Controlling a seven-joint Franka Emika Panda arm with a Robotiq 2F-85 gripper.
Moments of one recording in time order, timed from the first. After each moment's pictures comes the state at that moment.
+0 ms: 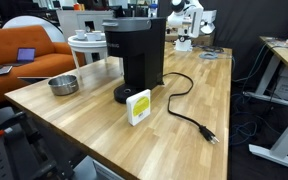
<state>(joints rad) 0.02 -0.62 -0.18 -2.79 -0.31 2.73 -0.88</state>
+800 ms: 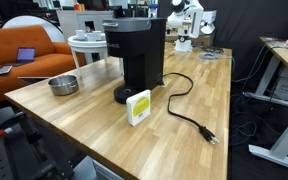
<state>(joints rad) 0.01 -0.64 -0.09 -2.78 -0.45 2.77 -0.88</state>
